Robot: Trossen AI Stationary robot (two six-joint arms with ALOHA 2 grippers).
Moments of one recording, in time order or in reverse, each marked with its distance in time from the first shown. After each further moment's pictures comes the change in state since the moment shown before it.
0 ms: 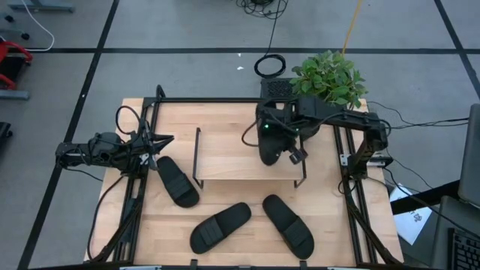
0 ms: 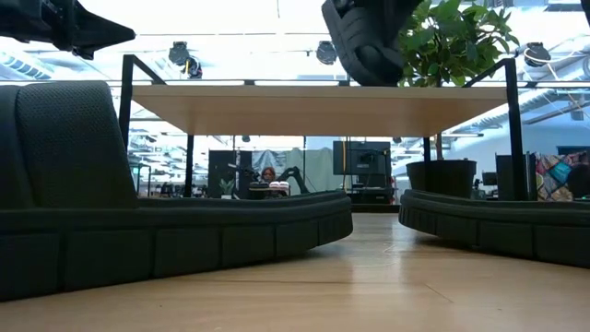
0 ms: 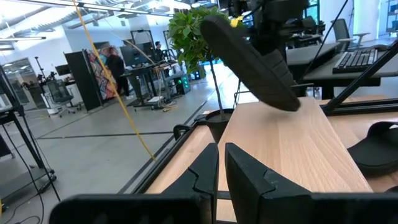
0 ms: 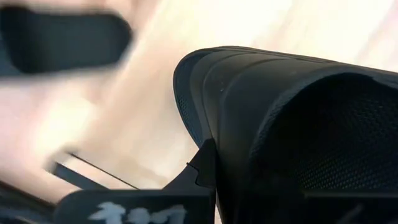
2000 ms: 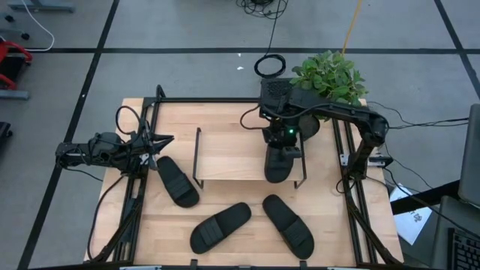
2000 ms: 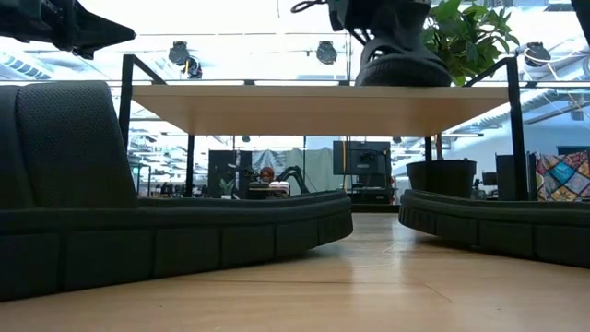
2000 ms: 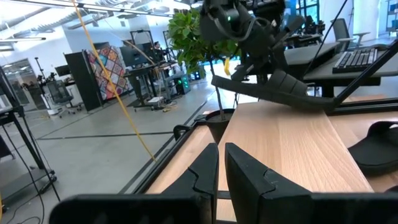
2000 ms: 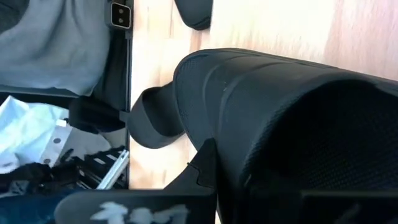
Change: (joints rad) left arm 0.000 0.000 0.000 0.000 0.002 0.003; right arm -0.204 0.012 -0.231 -0.009 -0.610 0.331
